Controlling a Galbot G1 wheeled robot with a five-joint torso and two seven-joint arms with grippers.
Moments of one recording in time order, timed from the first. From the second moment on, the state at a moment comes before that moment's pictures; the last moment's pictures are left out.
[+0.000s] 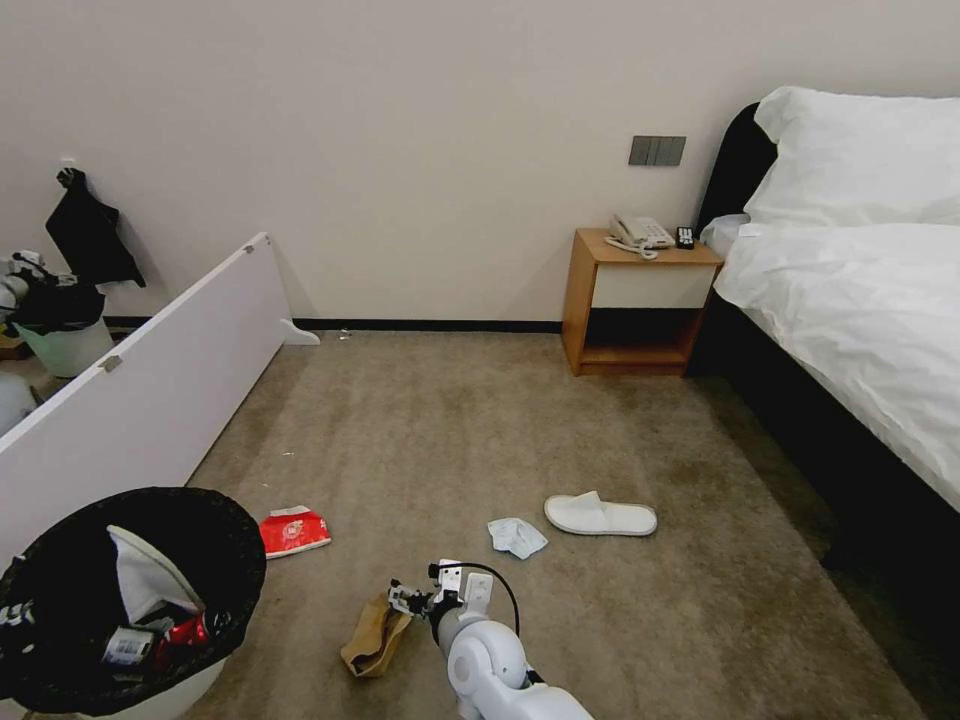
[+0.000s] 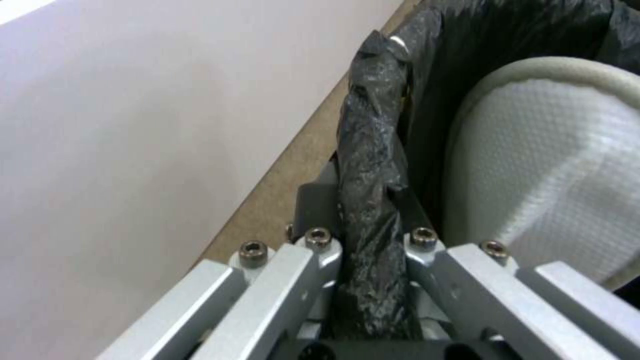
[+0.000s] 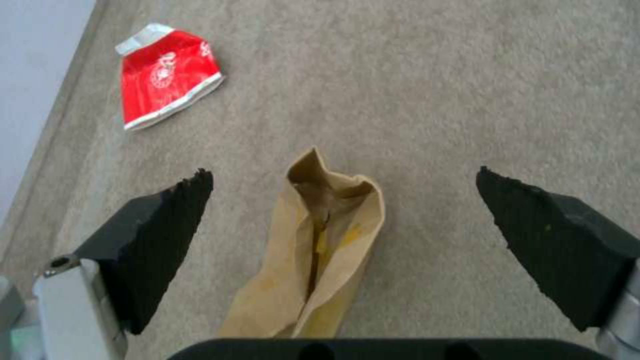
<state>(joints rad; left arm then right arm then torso) 1.75 -1.16 -1.29 -2.27 -0.88 0.74 -0.27 -0.91 1.57 -0.15 1.28 0.84 -0.33 0.39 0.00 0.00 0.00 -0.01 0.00</state>
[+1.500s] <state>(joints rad) 1.77 -1.19 -1.29 -2.30 -0.85 0.74 -0.28 -0.92 1.61 -0.11 1.08 0.66 -0.33 0.14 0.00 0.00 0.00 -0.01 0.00</state>
